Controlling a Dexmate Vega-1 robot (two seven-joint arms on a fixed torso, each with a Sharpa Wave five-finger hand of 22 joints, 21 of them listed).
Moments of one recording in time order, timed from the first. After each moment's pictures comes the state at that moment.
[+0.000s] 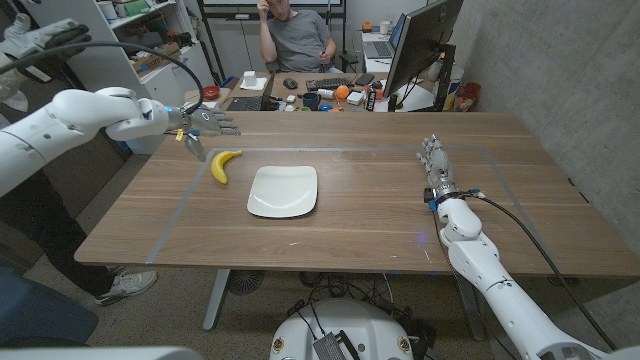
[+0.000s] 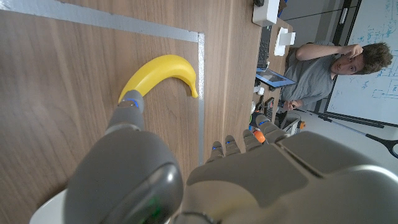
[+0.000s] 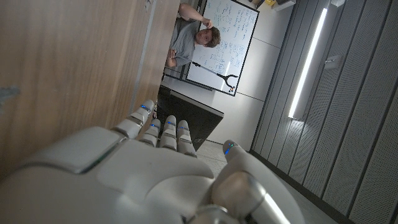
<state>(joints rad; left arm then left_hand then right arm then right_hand) 0.39 1.21 0.63 -1.60 1.23 -0.54 -0.27 0.65 -0.19 0.32 -0.16 0.40 -0.17 -0.06 0.18 0.18 -0.17 -0.06 0.20 0.20 -0.17 0.07 0.17 0.18 -0.06 0.09 0.18 0.18 -1.02 -0.29 -0.18 -1.41 0.39 0.27 -0.12 0.03 0.08 0.29 0.16 0.32 0.09 0.06 0.19 0.18 0.08 0.06 0.19 0.19 -0.05 -0.02 0.19 0.20 0.15 -0.04 0.20 0.17</state>
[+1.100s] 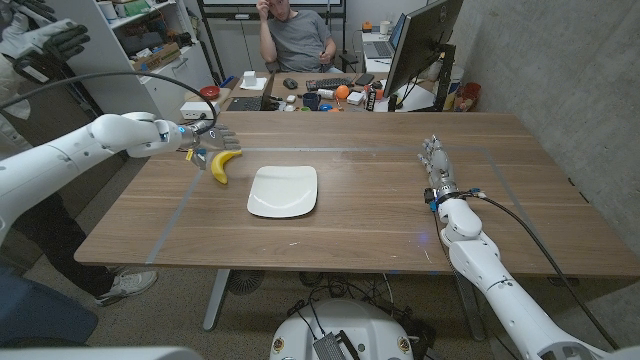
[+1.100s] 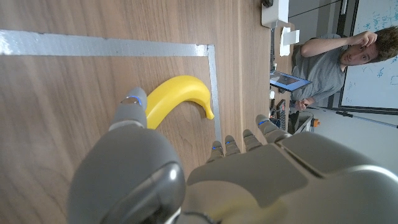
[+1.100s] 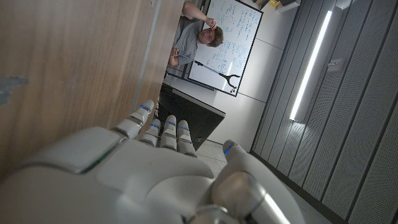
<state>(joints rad) 0.30 1.12 0.83 -1.43 1.48 -0.47 -0.11 0.69 -0.17 0.29 -0.17 0.45 -0.17 -0.06 0.20 0.18 -0.17 -0.06 0.21 0.21 -0.17 0.06 0.18 0.18 -0.06 0.08 0.19 0.18 -1.02 -0.29 -0.17 -1.41 0.37 0.27 -0.14 0.03 0.08 0.29 0.16 0.32 0.09 0.06 0.19 0.18 0.08 0.06 0.19 0.19 -0.05 -0.02 0.19 0.20 0.15 -0.04 0.20 0.17</state>
